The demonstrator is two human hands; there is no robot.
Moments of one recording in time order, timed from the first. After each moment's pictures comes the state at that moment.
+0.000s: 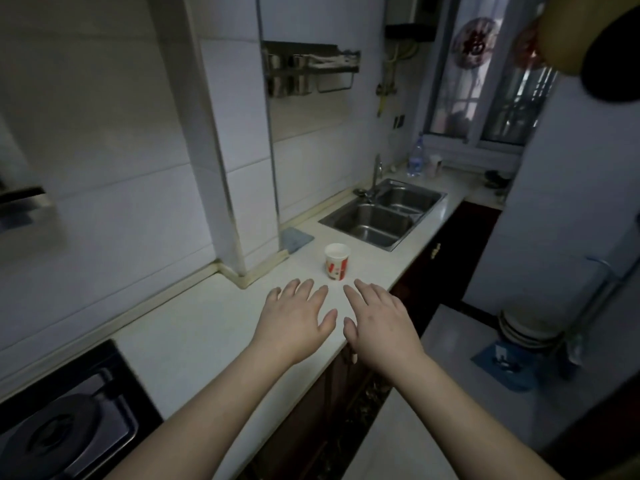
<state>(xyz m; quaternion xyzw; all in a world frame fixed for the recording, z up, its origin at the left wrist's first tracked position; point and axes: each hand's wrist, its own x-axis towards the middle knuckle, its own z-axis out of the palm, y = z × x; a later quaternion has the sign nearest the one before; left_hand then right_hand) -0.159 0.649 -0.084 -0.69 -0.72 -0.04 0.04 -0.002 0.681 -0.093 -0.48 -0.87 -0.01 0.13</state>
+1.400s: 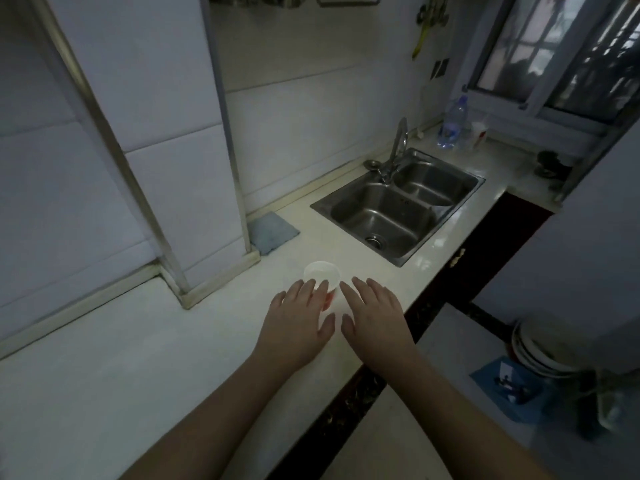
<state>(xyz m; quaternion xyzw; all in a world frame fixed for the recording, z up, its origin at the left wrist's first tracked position) -0.187 0.946 -0.195 -0.66 -0.74 -0.09 0.00 -0.036 1.002 -0.189 -0.45 -0.88 0.02 0.11</state>
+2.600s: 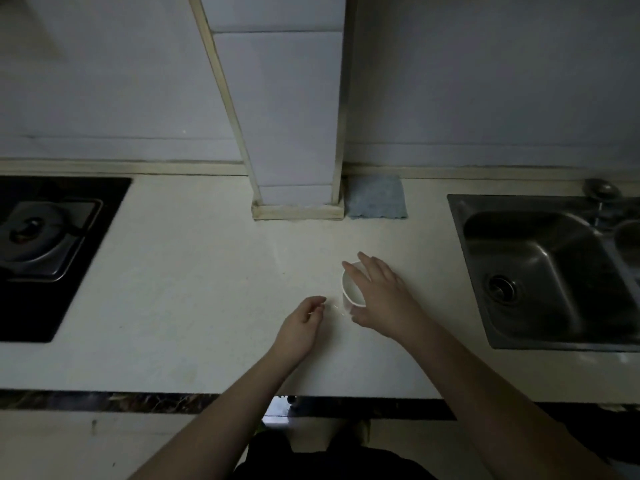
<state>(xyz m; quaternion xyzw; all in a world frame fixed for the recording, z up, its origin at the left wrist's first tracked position) -0.134 1.023 -0.316 -0.04 -0.83 -0.47 -0.30 -0.106 1.209 -0.269 -0.02 -0.98 0.14 -0.12</state>
